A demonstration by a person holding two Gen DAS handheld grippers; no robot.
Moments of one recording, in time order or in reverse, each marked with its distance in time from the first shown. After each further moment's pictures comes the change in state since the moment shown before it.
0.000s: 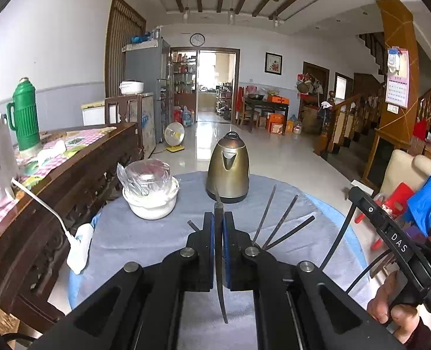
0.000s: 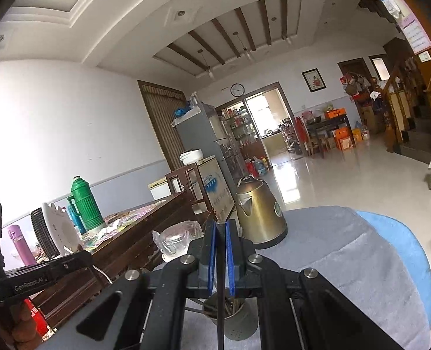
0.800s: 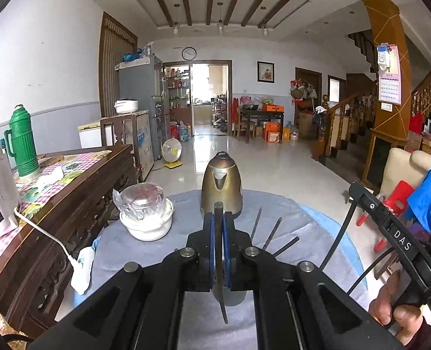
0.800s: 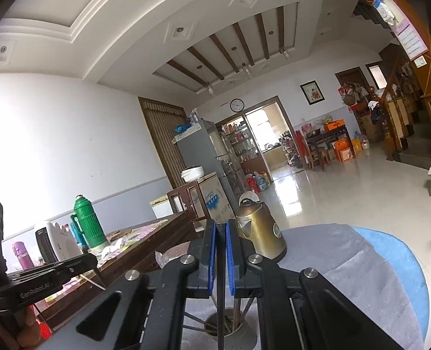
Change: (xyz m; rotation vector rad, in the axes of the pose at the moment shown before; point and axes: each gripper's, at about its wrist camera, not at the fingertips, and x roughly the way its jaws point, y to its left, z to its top) left arm -0.013 -0.029 0.026 0.055 -0.064 -0.003; right arm -0.019 -0.006 0.028 0.016 -0.086 0.009
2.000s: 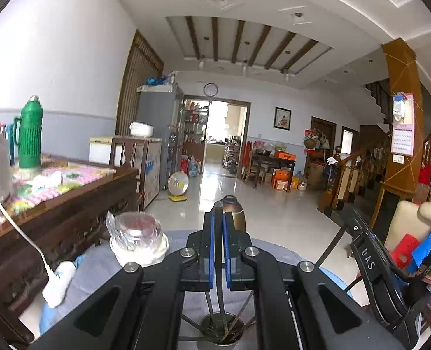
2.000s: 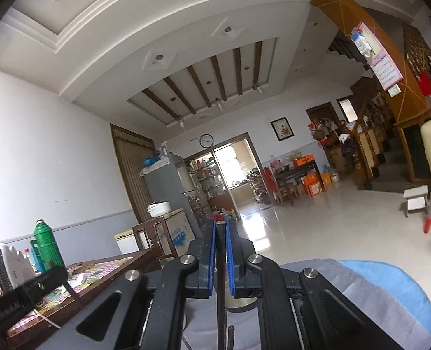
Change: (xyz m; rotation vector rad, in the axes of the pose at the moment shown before) left arm 0.046 0.010 -0.001 -0.166 -0.213 0.040; right arm 0.071 0.030 0.001 -0.018 -0.192 -0.194
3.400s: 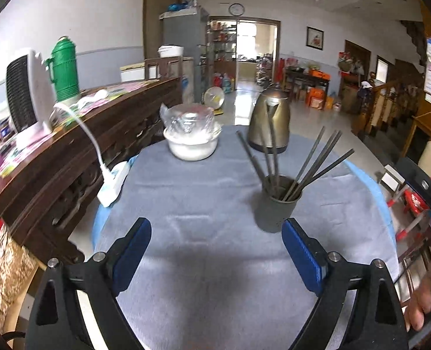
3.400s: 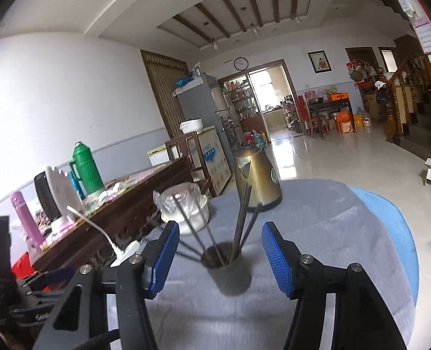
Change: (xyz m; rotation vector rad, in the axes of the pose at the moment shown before) left arm -0.077 0.042 -0.092 0.044 0.433 0.200; right arm -0.114 -0.038 -0.038 -0.086 0.426 0.179
